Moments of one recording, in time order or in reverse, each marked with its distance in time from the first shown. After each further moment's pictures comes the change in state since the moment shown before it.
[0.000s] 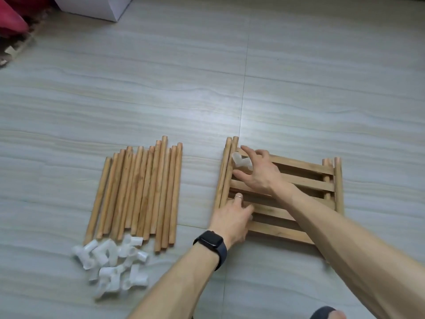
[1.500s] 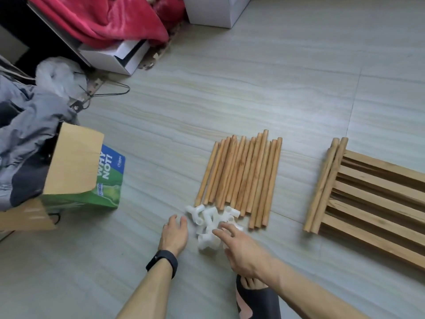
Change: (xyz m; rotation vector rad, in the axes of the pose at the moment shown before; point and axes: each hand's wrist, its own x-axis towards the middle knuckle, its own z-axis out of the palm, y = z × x) left_hand -0.277 -0.235 0.038 -0.775 0.336 -1.265; right_hand -0.186 -0.207 0.176 -0.052 -0.558 -0.622
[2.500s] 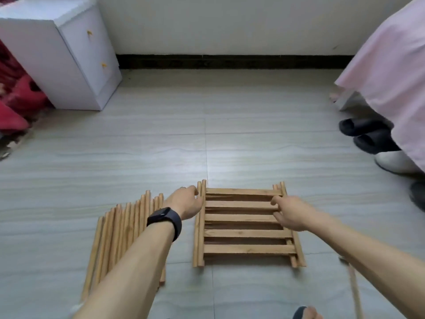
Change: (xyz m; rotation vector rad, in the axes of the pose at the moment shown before) left_hand -0.166 0.352 0.099 0.721 -0.188 1.002; right_hand -0.287 0.199 -0.222 -0.203 0.337 0.856
